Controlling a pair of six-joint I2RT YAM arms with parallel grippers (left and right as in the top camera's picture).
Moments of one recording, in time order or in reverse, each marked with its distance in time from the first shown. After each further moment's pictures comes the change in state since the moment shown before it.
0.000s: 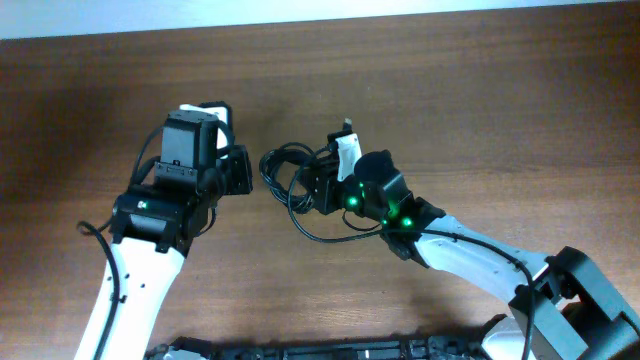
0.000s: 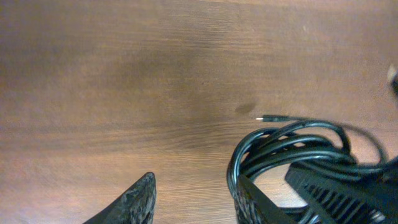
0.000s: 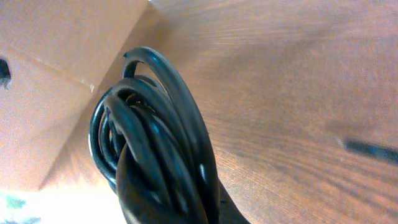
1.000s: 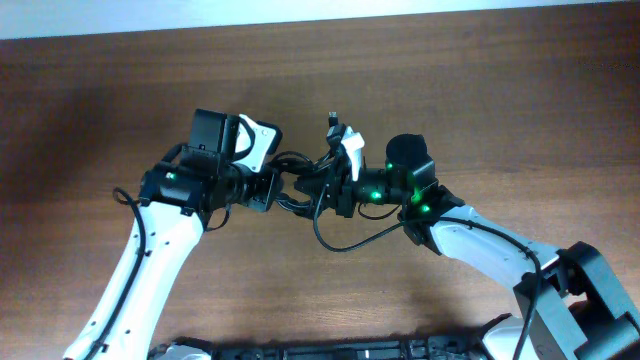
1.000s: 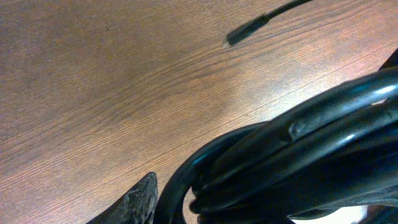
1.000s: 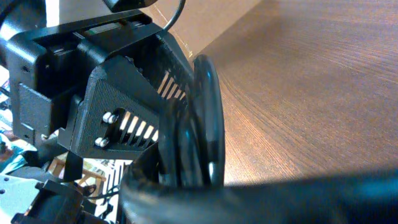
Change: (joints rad) left arm -0.013 0.148 -0.022 -0.051 0.300 0.297; right arm -0.144 0.005 -0.011 0.171 -0.570 -0.190
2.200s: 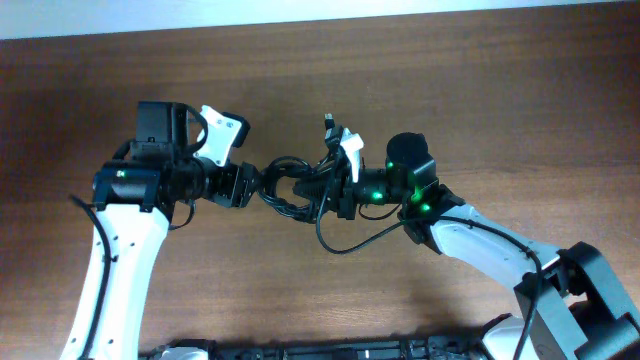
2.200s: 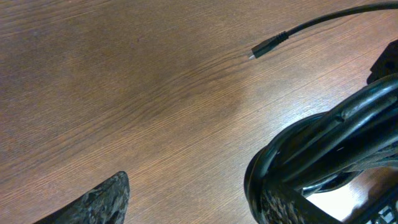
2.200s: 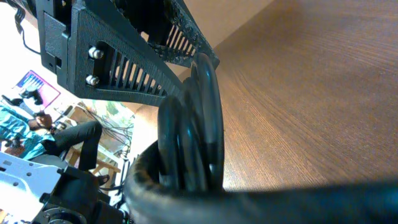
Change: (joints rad) left arm 0.187 -0.024 0.082 -0.126 0.119 0.190; right arm -0.003 0.000 0.008 0.000 -0.068 0.000
